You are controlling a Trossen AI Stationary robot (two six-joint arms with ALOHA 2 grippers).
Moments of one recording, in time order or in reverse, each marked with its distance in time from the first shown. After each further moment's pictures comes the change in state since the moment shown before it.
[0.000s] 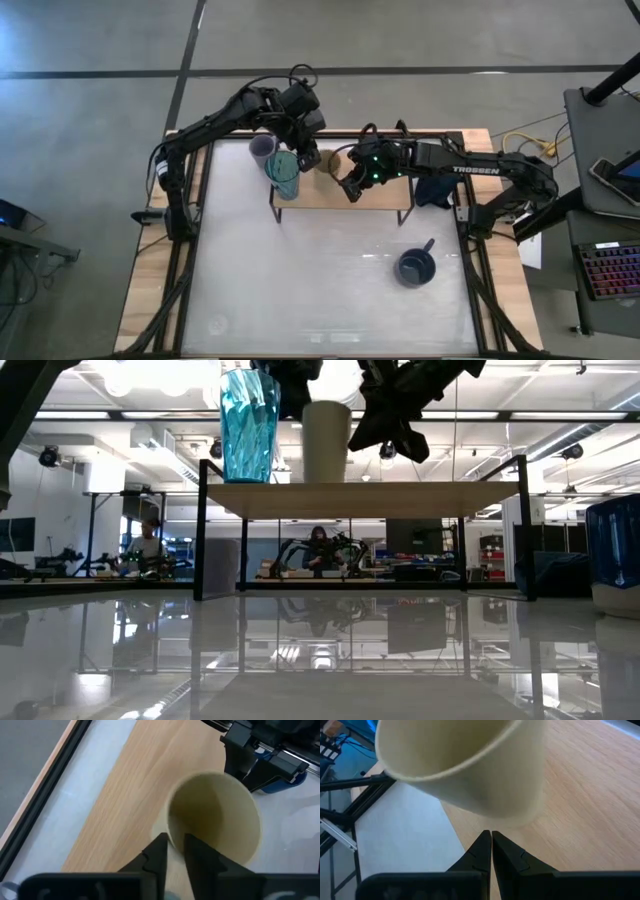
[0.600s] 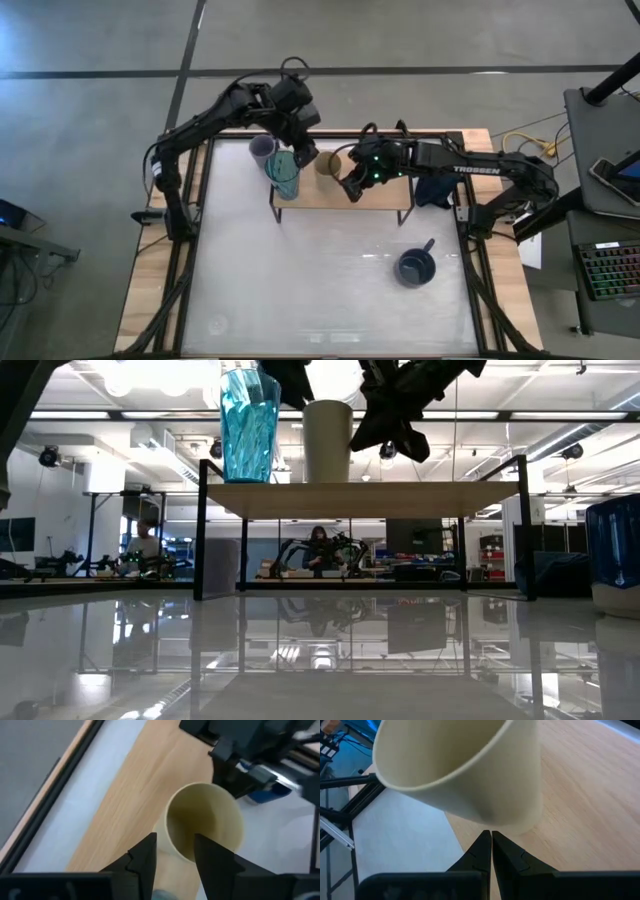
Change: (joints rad) left arm 0.001 -0.038 0.038 -0.009 -0.003 -0.027; right arm -0.004 -0.005 0.000 -0.009 0.002 -0.016
